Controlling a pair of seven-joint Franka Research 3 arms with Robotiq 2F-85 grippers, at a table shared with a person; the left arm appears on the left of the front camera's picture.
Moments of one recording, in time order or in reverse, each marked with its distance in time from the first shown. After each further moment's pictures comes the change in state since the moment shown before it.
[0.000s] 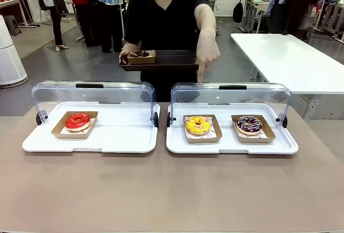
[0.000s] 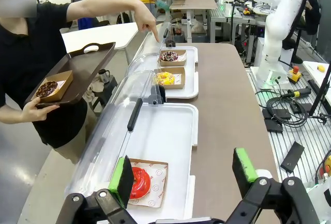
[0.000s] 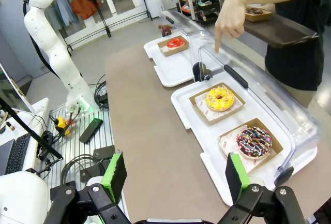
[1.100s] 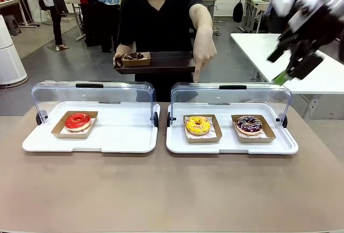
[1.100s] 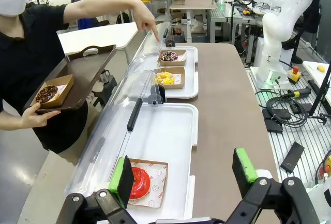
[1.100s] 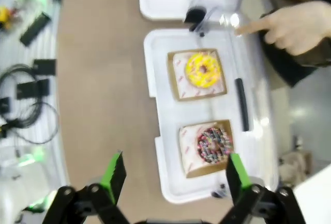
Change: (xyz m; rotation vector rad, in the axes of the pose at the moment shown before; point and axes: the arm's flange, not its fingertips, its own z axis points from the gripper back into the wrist) left arm 0.000 0.000 -0.001 -0.001 0.000 0.001; right arm 0.146 0.065 -0.220 -0.160 0.701 0.486
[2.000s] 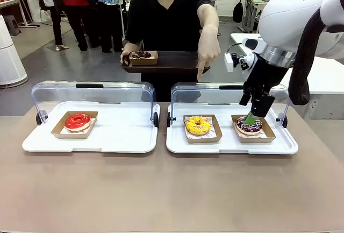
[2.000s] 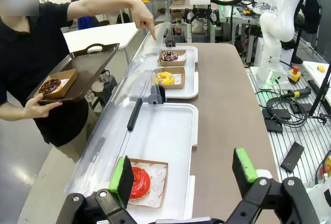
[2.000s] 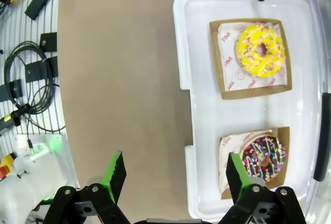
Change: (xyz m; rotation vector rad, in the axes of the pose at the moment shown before) left arm 0.000 0.000 0.000 0.000 0.000 0.000; right arm 0.014 -0.005 -0.126 0.210 0.178 -0.034
